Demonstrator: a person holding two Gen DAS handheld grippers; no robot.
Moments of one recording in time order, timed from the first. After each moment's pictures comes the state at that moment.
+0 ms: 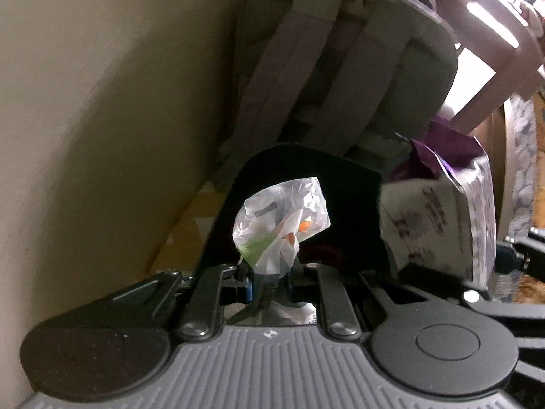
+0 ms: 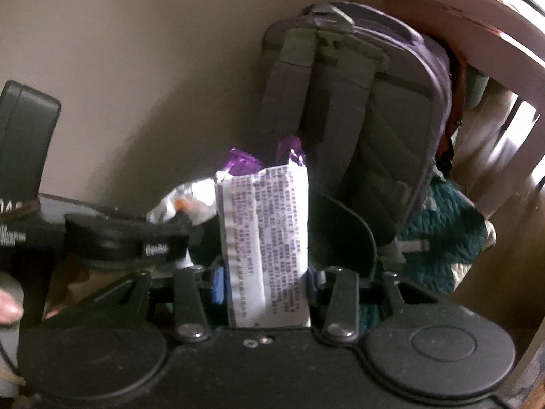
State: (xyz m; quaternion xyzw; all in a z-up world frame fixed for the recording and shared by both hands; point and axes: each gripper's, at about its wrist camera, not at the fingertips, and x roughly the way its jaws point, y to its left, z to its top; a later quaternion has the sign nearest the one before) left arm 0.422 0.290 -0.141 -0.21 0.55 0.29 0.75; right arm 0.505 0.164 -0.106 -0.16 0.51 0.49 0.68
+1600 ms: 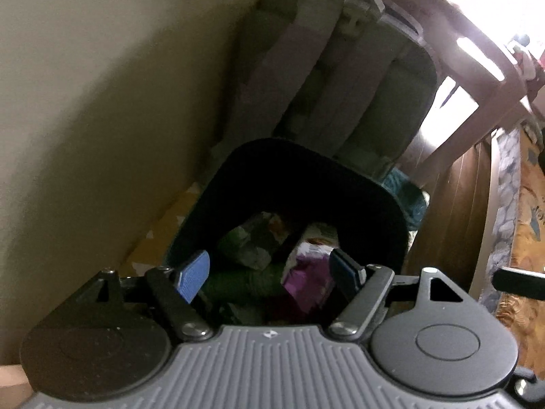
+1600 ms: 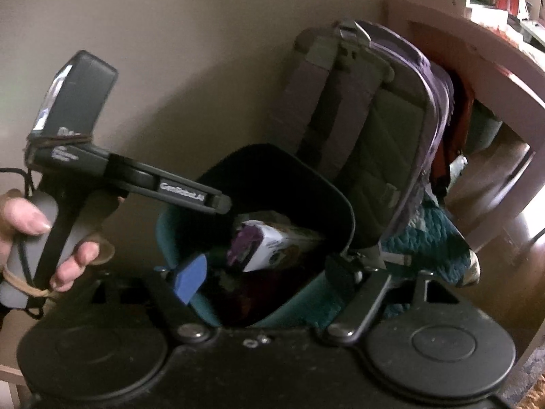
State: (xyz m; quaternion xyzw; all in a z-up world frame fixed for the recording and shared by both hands) left arm 0.372 0.250 -0.113 -0.25 0.48 0.31 0.78; right arm 0.480 0.091 -0.086 -0.21 0.44 0.56 0.67
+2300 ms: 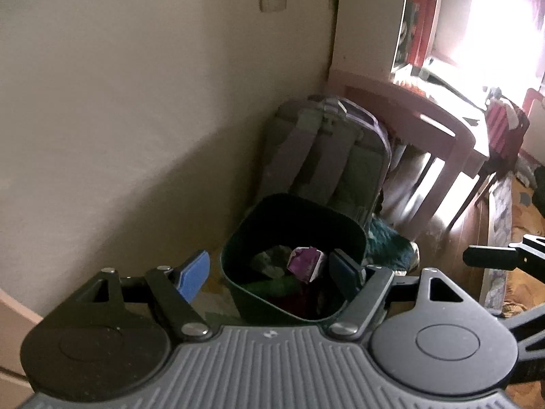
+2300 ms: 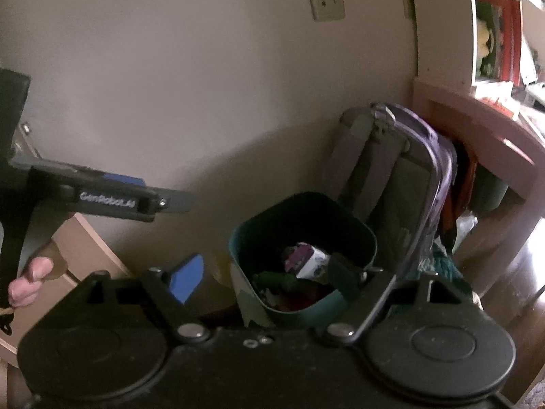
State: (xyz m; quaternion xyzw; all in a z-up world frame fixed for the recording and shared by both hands) left arm 0.253 0.102 0.018 -0.17 0.35 0.39 0.84; right arm 0.411 -0.012 -0.003 -0.16 0.33 0.63 0.68
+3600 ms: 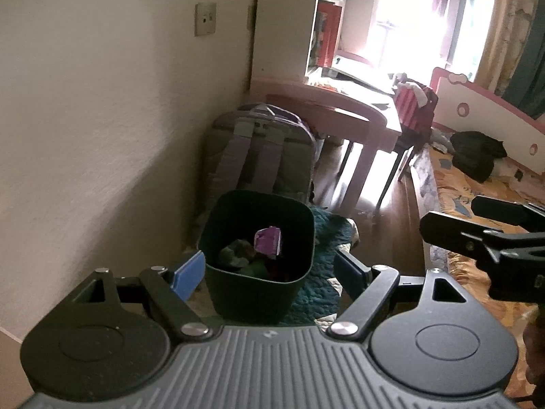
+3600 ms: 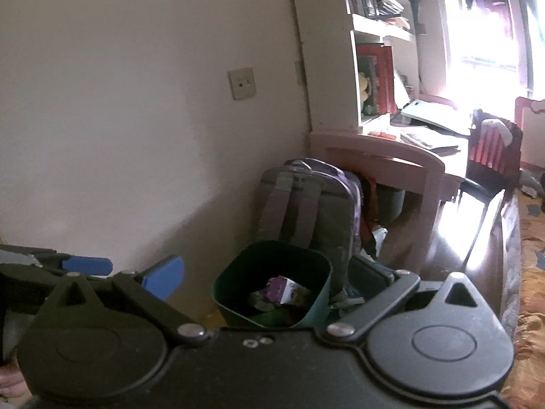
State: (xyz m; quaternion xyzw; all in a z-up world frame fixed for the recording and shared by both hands) left arm 0.152 0.084 0.036 -0.13 0.33 0.23 0.91; right arm 0.273 -0.061 0.048 -0.05 0.27 0.45 0.85
